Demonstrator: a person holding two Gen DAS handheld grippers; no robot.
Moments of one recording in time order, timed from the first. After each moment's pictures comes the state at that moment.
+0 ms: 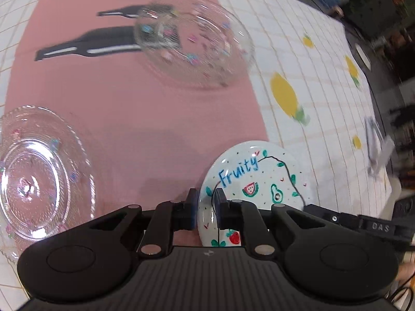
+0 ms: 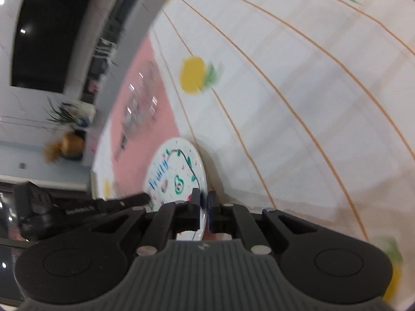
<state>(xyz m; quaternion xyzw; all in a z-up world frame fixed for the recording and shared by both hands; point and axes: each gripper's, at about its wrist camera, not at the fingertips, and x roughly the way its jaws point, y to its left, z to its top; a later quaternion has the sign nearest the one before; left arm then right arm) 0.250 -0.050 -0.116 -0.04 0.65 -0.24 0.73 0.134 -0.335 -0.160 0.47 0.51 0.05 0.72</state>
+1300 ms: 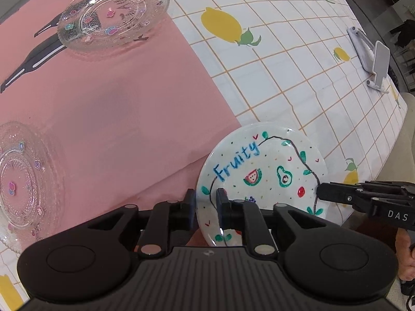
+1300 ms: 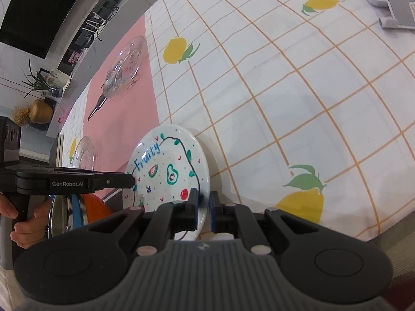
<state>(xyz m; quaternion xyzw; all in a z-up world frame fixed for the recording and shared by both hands) 0.192 -0.117 -0.113 0.12 0.66 -0.27 0.69 0.080 -0.327 -0.142 0.36 0.53 0.03 0.77</state>
